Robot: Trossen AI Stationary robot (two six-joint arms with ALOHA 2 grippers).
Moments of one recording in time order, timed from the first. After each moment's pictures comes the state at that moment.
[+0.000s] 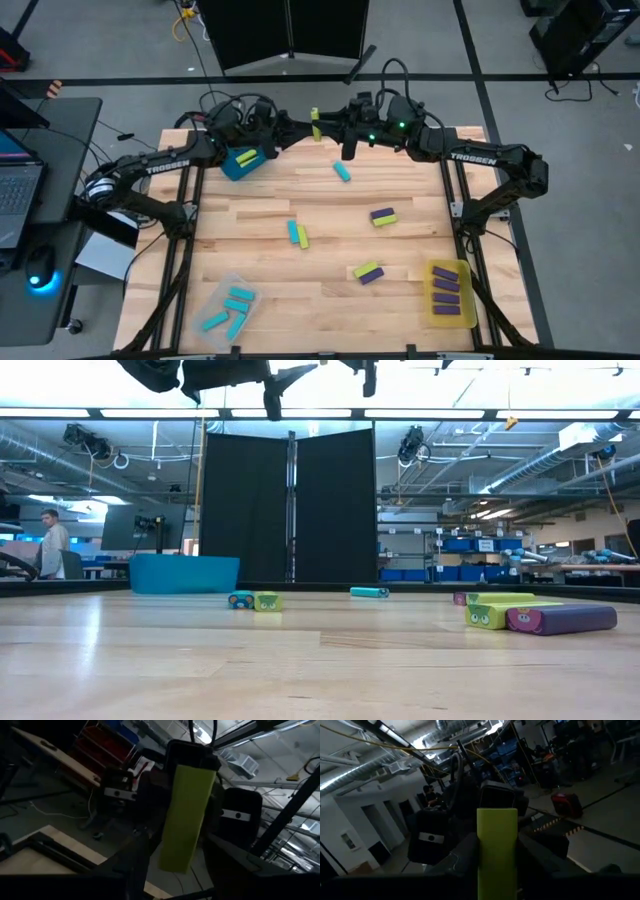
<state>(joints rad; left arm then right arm) 0.48 1.32 0.99 0.59 0.46 -0.74 -0.32 1.49 1.31 0.31 -0.16 0.48</state>
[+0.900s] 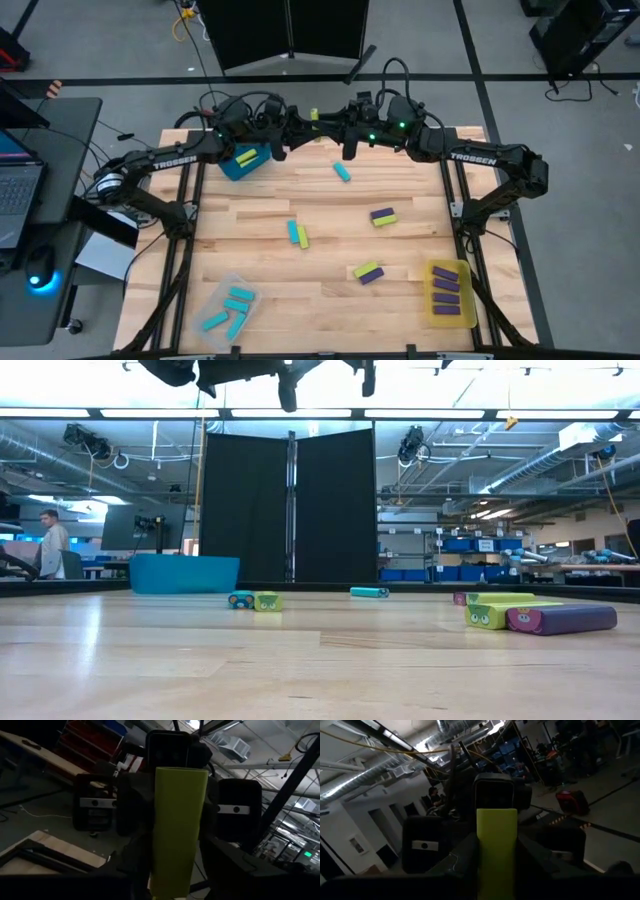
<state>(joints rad) 0.46 1.39 1.11 0.54 0.52 -0.65 -0.33 1.49 1.31 0.32 -0.16 0.52</state>
